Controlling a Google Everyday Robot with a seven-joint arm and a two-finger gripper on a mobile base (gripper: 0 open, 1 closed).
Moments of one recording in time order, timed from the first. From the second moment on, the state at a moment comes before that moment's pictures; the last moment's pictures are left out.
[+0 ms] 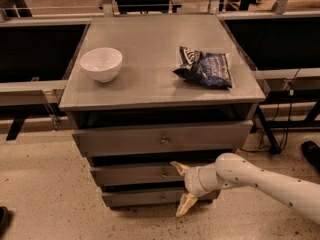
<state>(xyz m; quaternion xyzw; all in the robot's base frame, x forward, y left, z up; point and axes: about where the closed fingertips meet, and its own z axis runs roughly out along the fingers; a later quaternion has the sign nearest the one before) 0.506 -0.058 0.462 -0.71 0.59 0.18 0.33</state>
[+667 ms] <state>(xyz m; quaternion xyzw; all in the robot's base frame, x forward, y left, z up) 0.533 -0.065 0.459 -0.75 0.53 0.14 0.36</state>
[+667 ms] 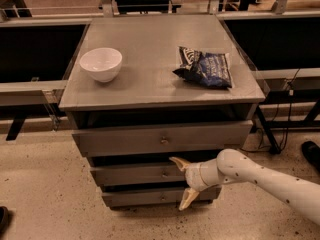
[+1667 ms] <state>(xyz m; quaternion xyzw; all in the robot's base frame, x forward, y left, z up) 0.564 -0.081 0.449 -0.83 0.47 0.09 0.28</state>
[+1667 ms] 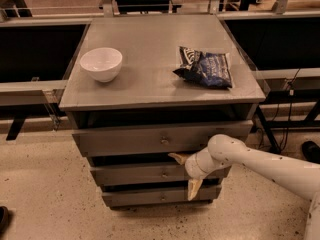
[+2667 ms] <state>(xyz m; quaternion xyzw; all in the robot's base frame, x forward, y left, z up) 0.564 -0.098 0.432 -0.87 0.45 -0.04 0.22</state>
